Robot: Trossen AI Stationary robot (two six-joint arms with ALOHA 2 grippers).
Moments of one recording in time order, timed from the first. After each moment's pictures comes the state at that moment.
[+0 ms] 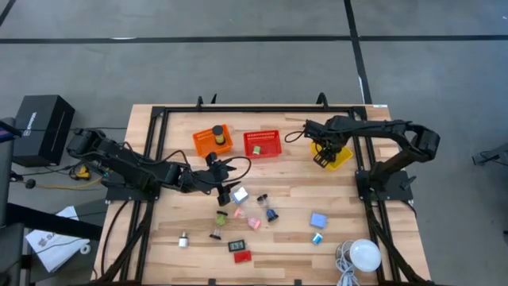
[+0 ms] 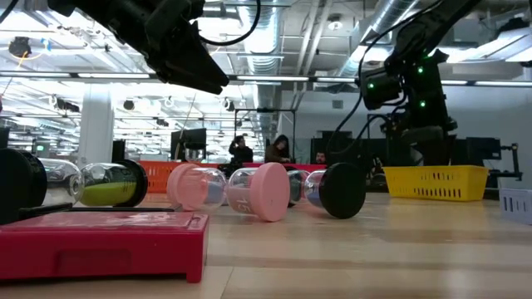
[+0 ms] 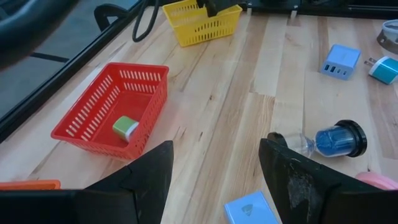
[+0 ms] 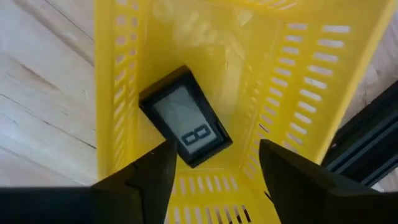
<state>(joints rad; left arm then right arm) -0.26 1.32 0.71 0.02 -0.58 -0.25 -0.50 1.49 0.85 -1.04 0.23 0.26</state>
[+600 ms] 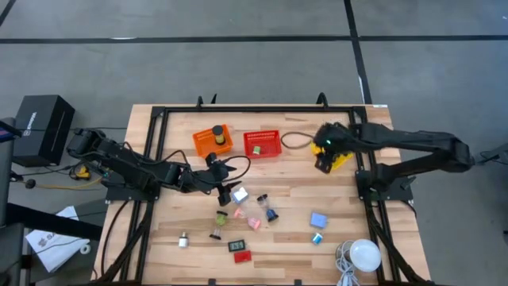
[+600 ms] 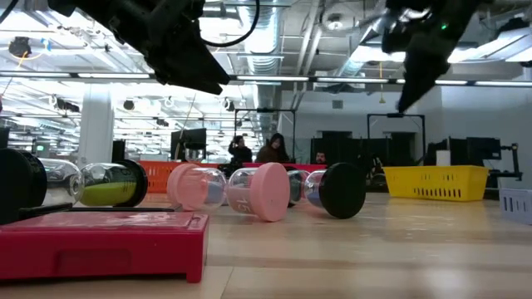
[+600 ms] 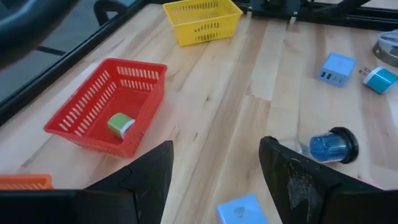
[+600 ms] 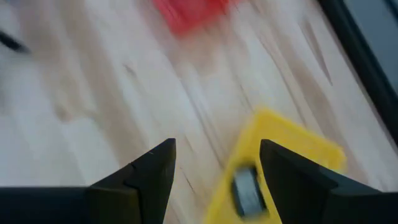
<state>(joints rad) -0.26 1.32 0.71 0.02 -0.57 -0.30 -0.18 1.06 0.89 -0.90 0.23 0.15</state>
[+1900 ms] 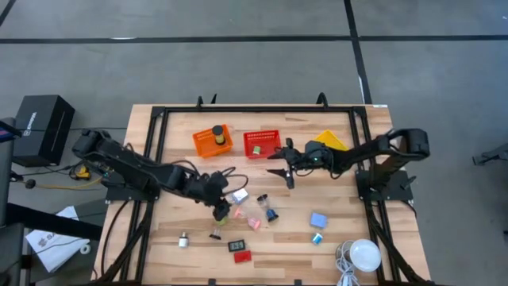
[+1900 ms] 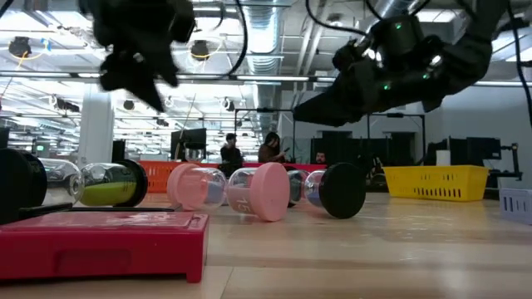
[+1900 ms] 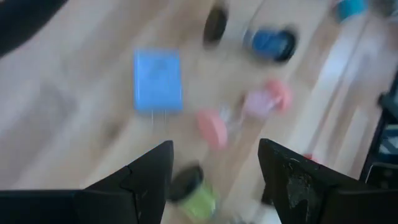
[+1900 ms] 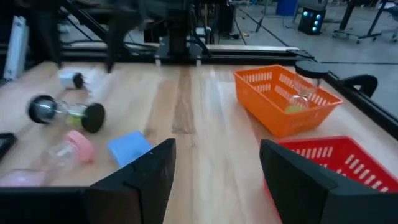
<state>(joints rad) -0.35 1.41 0.93 -0.52 -0.20 -0.96 -0.14 1.60 0.49 0.87 -0.11 -0.06</state>
